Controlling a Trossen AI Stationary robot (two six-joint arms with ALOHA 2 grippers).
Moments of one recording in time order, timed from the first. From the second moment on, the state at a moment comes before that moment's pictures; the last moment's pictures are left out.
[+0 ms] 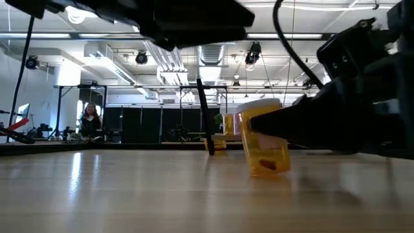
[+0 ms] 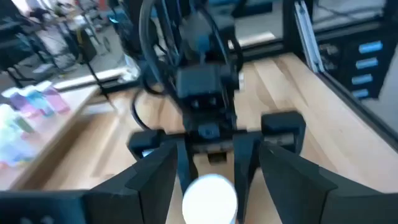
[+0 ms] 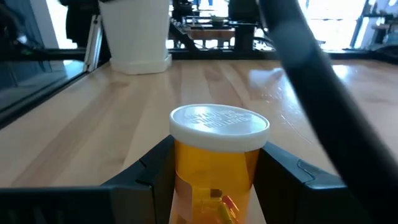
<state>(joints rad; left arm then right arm) -0.53 1.83 0.96 0.62 -0.57 0.04 0.59 2.30 0.62 1.57 0.61 0.05</state>
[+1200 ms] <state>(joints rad) 0.01 1.52 1.16 -0.48 -0.60 -0.41 0.69 1.56 0.37 0.65 0.64 0.43</state>
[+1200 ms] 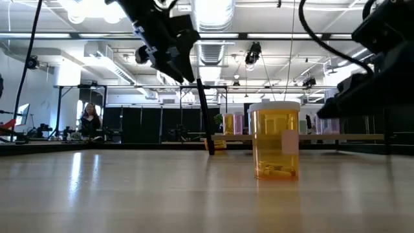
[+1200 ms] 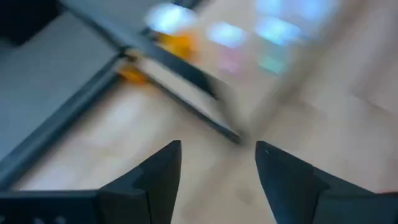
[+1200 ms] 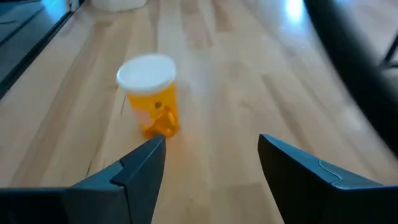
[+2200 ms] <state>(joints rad) 0.89 2.23 2.19 -0.90 0.20 0.01 0.60 1.49 0.33 0.55 0.79 0.41</state>
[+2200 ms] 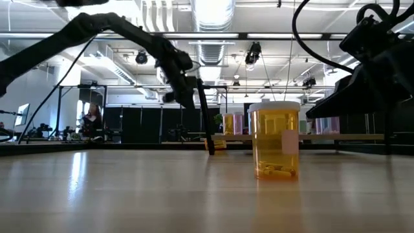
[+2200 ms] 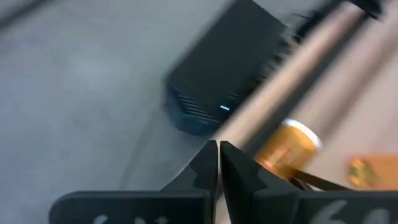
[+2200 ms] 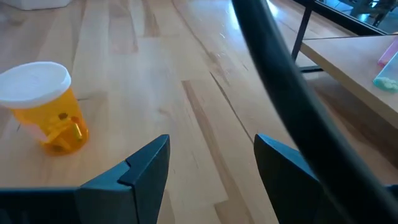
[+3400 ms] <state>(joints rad) 0.69 2.20 1.90 -0.61 0.45 0.12 0.60 1.50 0.33 0.55 0.79 0.41</state>
